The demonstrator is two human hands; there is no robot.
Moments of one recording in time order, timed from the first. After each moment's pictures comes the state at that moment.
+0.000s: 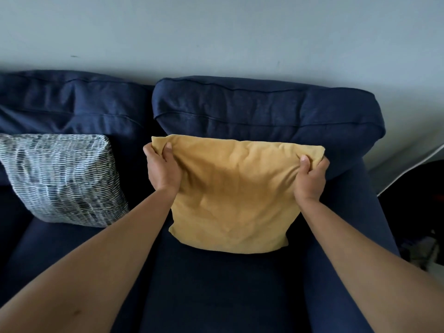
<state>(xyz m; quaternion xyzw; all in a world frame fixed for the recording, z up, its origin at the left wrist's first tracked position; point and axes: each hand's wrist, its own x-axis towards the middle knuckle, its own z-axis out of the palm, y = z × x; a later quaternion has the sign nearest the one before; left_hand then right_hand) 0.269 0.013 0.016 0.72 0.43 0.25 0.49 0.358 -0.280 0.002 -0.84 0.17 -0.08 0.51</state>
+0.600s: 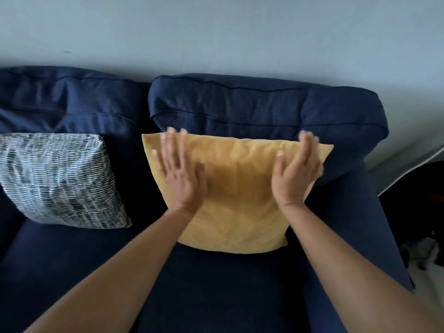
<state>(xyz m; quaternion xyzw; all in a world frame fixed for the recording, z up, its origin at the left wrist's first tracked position) 0.257 -0.031 0.001 0.90 0.17 0.33 0.21 0.344 -0.237 0.010 -0.91 -0.02 -0.27 0.32</state>
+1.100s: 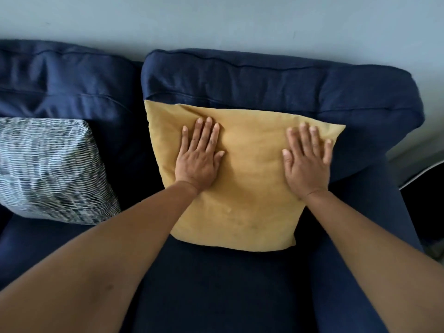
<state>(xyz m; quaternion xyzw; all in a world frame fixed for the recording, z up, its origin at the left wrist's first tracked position) 0.322 -0.008 -0.067 0.99 0.06 0.09 0.00 0.404 -0.273 -0.066 -0.98 -0.17 -0.10 0.03</state>
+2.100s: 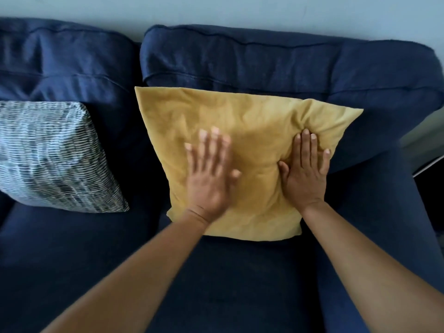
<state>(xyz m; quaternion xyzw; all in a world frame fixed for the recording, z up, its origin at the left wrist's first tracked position) 0.252 -0.062 -0.073 0.95 0.02 0.28 0.12 0.357 -0.271 -0.112 -0.98 -0.16 -0.12 0.03</state>
